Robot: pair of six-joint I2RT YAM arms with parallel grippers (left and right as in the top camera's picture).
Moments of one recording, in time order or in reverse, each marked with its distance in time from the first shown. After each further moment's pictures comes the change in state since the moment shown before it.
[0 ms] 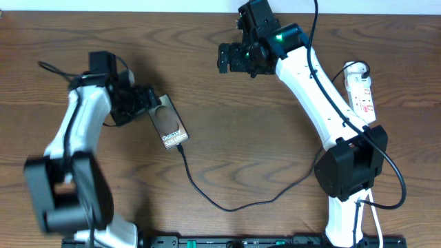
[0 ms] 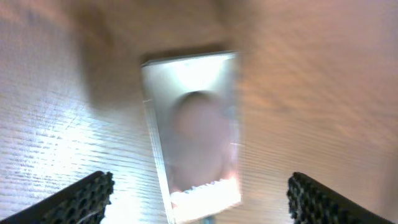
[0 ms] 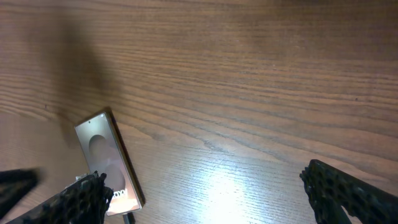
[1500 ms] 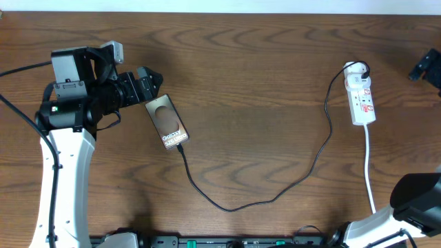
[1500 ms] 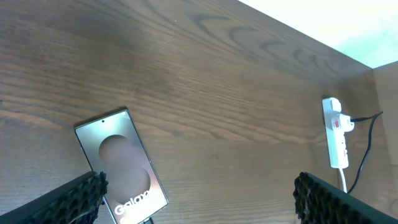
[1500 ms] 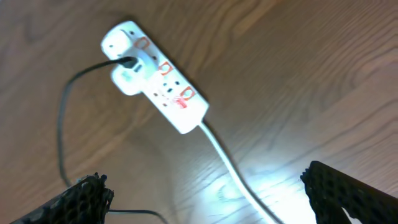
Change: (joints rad) left arm 0.000 -0.361 0.001 0.051 0.164 0.058; right arm -0.964 -0.261 0.003 -0.430 0.079 -0.245
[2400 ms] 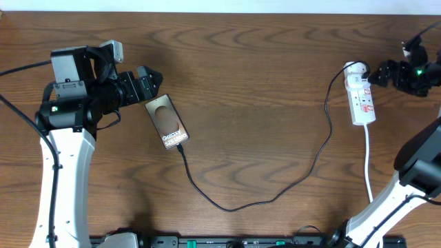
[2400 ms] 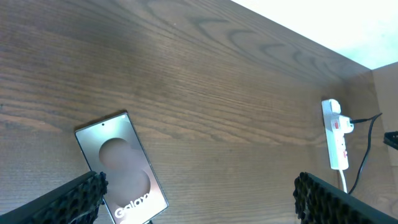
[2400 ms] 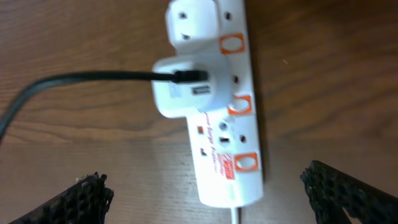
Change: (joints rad) left arm 0.000 0.000 0.000 0.010 0.000 0.000; right arm 0.015 0.330 -0.072 0.237 -0.356 -0.515
